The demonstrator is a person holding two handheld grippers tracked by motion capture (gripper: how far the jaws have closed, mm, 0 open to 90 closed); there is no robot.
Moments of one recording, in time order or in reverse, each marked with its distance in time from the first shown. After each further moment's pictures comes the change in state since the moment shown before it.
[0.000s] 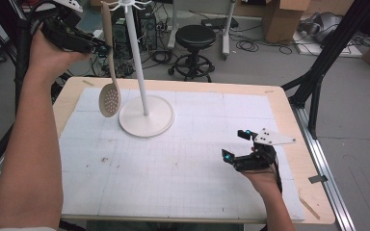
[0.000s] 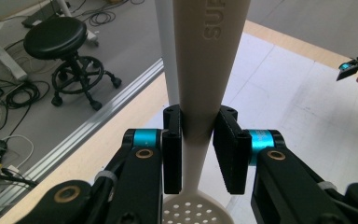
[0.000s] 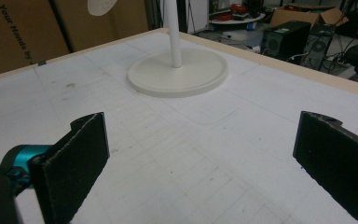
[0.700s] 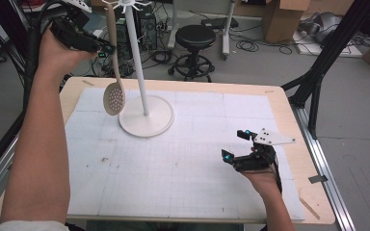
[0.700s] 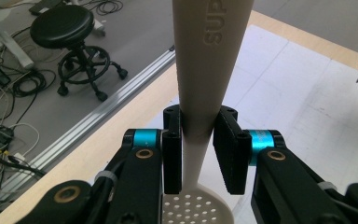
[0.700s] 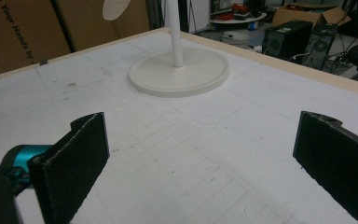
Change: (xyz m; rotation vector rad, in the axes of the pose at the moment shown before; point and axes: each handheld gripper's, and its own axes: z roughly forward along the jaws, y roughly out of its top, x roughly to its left) left arm 0.009 0.002 0.014 0.040 0.042 -0.035; right arm 0.000 0.000 0.001 0.000 0.006 0.000
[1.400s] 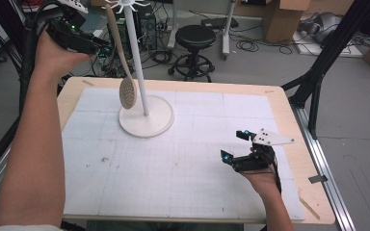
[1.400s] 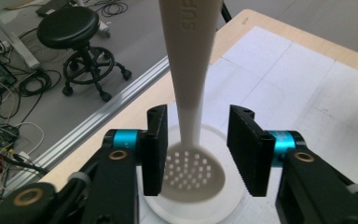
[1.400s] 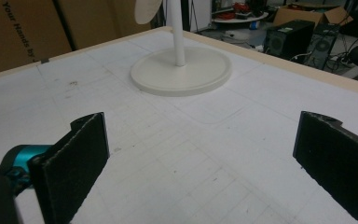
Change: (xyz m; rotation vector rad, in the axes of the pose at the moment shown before) left arm -0.005 -0.004 -0.007 -0.015 0.010 0.013; right arm 0.003 0.000 0.001 0.006 0.004 -0.001
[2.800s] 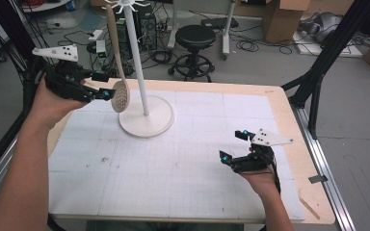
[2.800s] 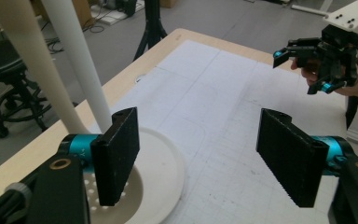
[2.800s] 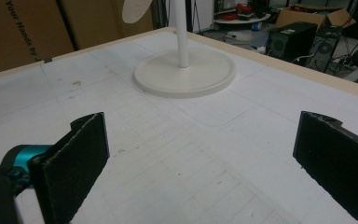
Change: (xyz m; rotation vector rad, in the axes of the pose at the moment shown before) left arm -0.053 -0.089 0.001 -0.180 -0.223 0.045; right arm 0.004 0.002 0.001 0.002 0.010 -0.013
